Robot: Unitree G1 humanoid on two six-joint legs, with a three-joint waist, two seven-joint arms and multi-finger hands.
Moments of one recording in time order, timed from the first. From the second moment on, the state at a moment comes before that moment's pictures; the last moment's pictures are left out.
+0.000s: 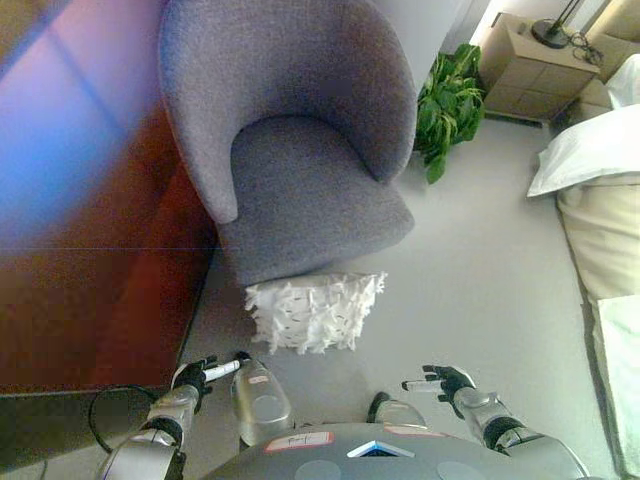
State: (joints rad) left arm -0.06 0.33 -0.11 1.24 -0.28 0.02 0.01; right arm -0.07 -0.32 0.27 1.23 -0.08 0.06 -0.01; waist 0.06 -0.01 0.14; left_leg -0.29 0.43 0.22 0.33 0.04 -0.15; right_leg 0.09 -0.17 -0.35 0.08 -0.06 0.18
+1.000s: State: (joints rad) left arm -0.03 0.40 -0.10 1.09 -0.29 0.04 0.01; right arm -0.59 -0.53 0.51 1.03 -0.35 0.16 -0.09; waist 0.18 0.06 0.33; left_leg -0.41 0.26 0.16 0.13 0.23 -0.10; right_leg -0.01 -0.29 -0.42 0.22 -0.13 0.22
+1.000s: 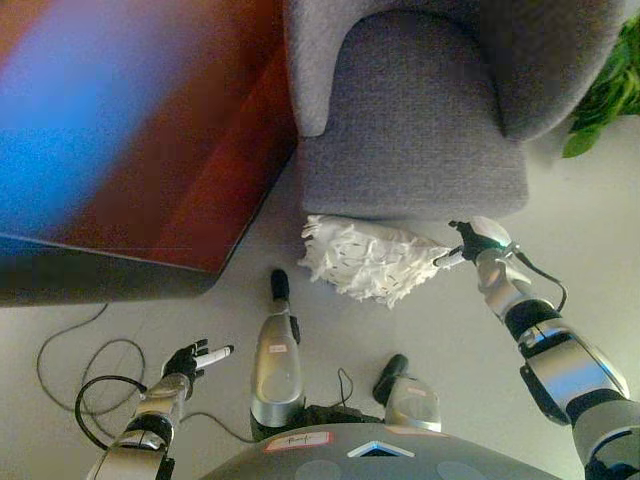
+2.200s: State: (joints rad) left arm -0.11 0.41 -0.16 0.92 -0.52 -0.09 0.01; right arm -1.02 -0.68 0.61 1.14 -0.27 0.27 -0.10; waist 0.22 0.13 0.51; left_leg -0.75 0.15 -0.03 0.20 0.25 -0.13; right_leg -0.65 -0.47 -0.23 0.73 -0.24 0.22
